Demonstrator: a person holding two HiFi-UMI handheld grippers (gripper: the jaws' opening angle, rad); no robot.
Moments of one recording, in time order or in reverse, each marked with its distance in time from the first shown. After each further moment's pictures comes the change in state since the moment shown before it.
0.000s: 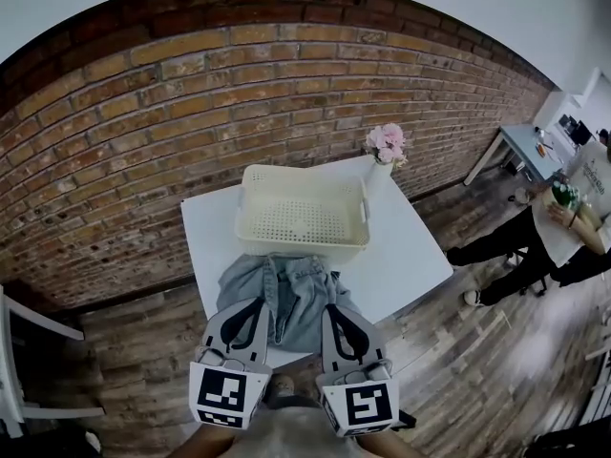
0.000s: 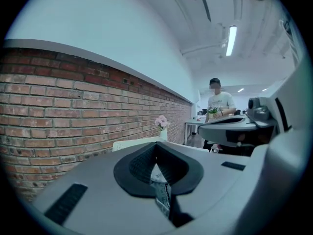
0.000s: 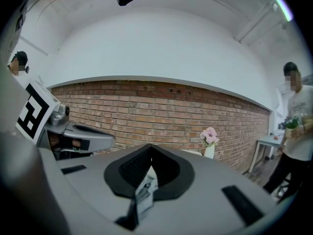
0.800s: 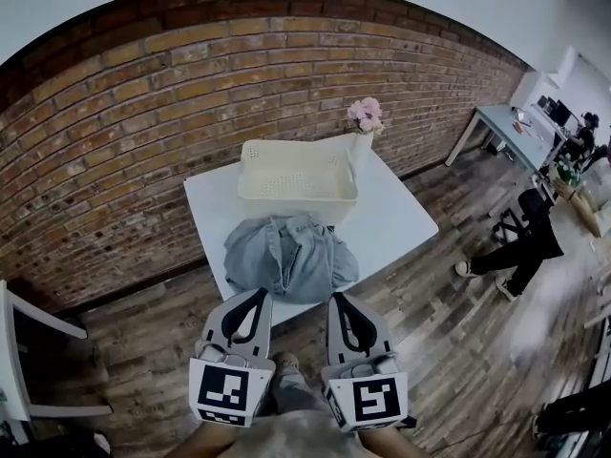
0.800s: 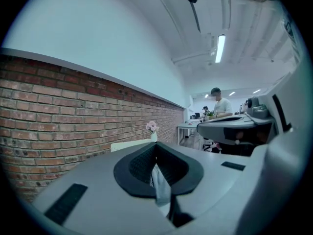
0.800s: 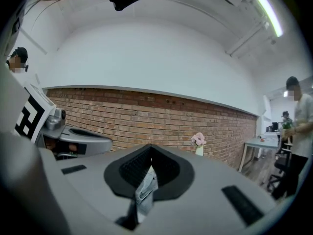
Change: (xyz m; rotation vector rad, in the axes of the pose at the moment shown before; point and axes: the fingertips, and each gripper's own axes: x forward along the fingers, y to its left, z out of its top) left arm -0.121 -0.041 -0.002 0.030 -0.065 -0.071; right arm -0.116 0.065 0.016 0.001 -0.057 -0.114
